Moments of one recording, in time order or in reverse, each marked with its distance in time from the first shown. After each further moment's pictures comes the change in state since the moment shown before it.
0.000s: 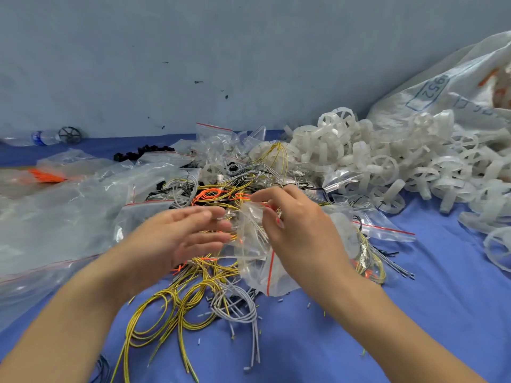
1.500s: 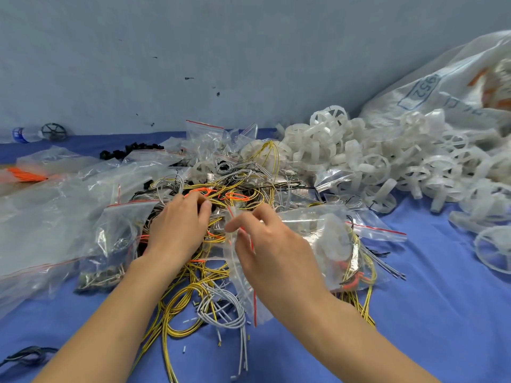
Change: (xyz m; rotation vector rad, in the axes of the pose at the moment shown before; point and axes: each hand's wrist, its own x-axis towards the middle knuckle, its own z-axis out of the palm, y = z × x) left_hand 0.091 -0.045 -0.007 1.264 0.572 0.372; right_hand -0.017 -0.005 0.020 -0.091 -0.029 -0.082
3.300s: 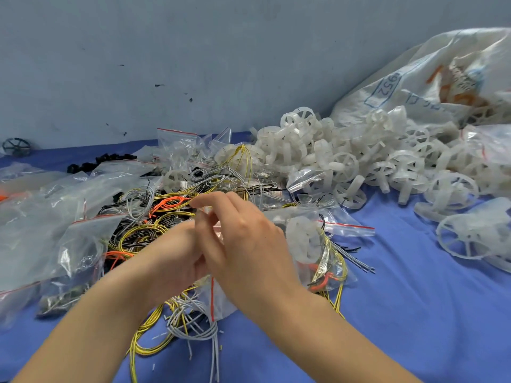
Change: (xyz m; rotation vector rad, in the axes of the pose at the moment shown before) left_hand -0.049 0.085 -0.060 -1.281 -0.695 -0.409; right_hand 0.009 -0.009 -0.024 0.145 0.145 -0.013
